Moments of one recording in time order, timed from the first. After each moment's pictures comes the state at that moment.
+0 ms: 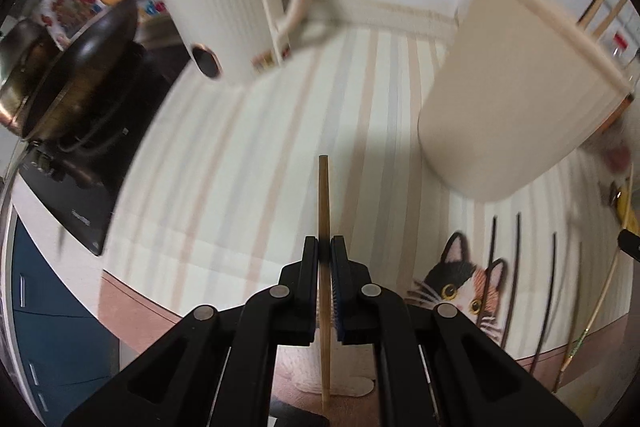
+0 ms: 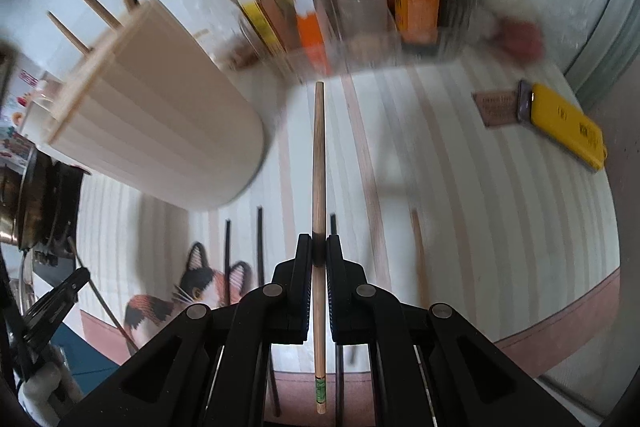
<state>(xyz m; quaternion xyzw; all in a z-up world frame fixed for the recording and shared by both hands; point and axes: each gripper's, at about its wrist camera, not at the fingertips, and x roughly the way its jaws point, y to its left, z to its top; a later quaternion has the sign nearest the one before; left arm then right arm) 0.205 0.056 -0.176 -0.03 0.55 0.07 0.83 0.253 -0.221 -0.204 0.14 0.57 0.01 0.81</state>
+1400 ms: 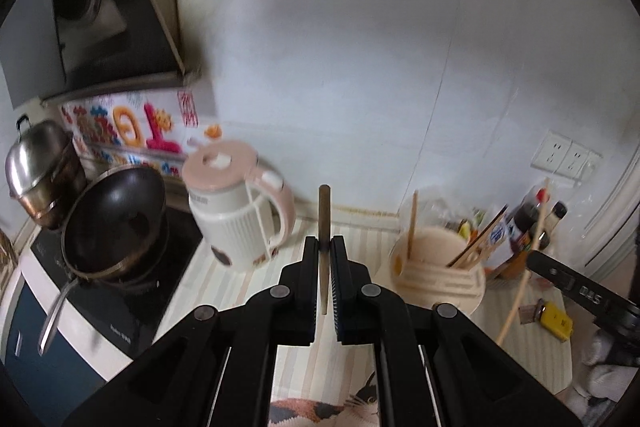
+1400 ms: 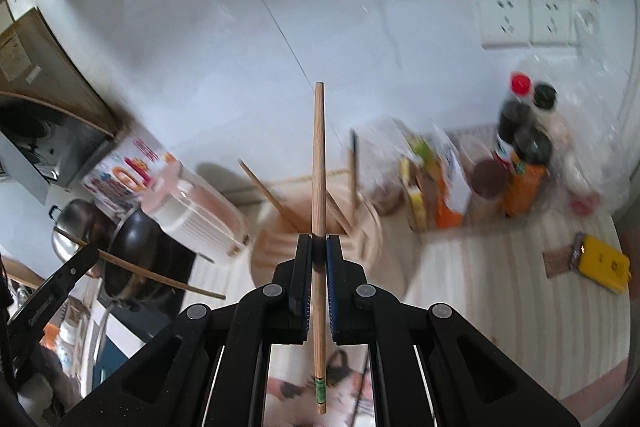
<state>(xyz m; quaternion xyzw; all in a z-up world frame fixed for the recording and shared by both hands) 0.240 0.056 0.045 -0.05 0.36 0.03 0.93 0.302 -0.146 -0.017 0.17 0.40 0.12 0.89</state>
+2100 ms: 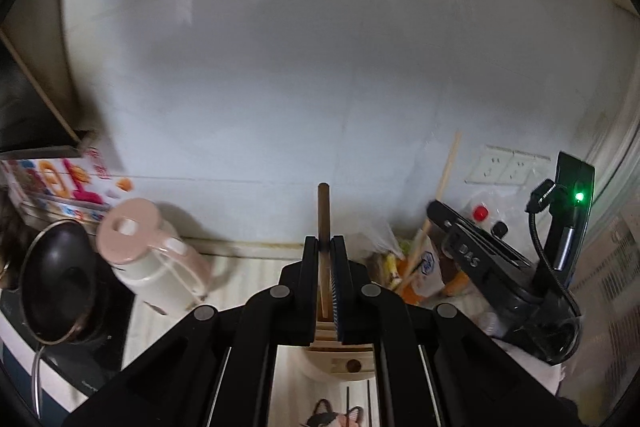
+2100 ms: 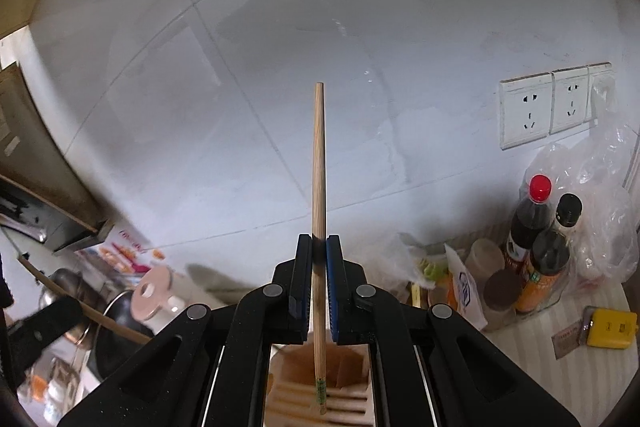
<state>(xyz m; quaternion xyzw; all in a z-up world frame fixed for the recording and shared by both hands) 0.321 -0.006 0.069 -0.04 0.38 -0.09 0.92 0.392 -0.146 0.018 0.18 0.30 0.07 0.93</state>
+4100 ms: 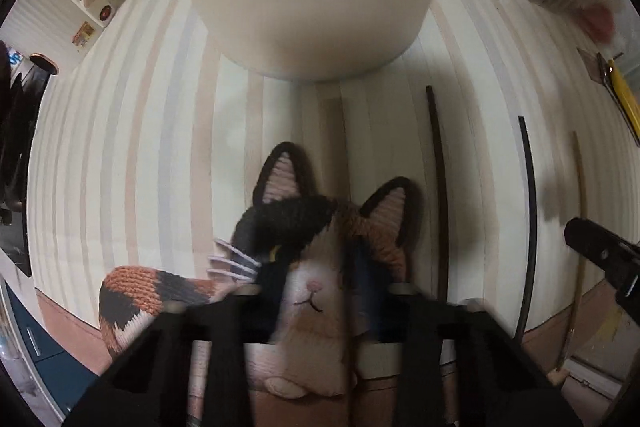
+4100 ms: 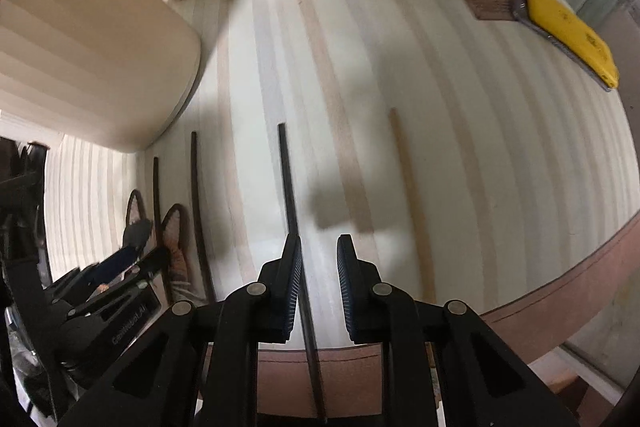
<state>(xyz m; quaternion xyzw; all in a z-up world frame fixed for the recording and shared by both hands) 0.231 -0.096 -0.287 0.05 0.66 -0.03 0.75 0.223 -0.247 -0.285 0.15 0.65 -0.02 0.75</state>
